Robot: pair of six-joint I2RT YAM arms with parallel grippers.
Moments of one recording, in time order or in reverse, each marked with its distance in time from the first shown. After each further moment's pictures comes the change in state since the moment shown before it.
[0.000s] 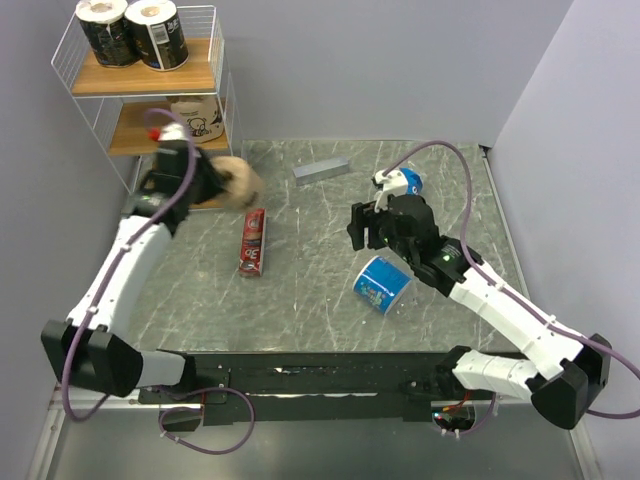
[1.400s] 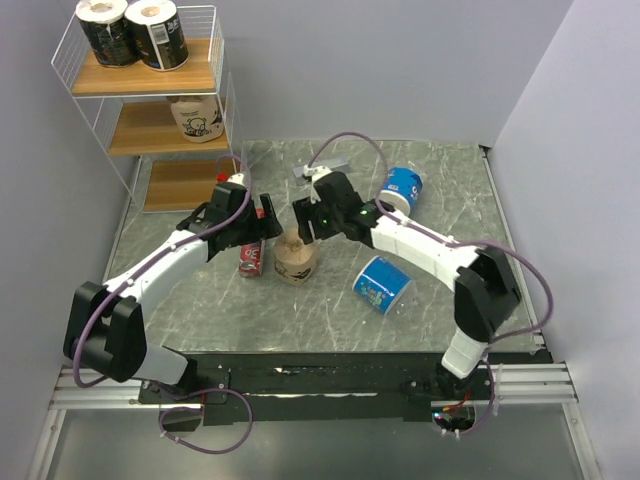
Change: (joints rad) left arm -0.106 0.058 -0.317 0.200 0.158 -0.001; right arm 0.059 0.632 0.357 -0.026 -0.190 0.025
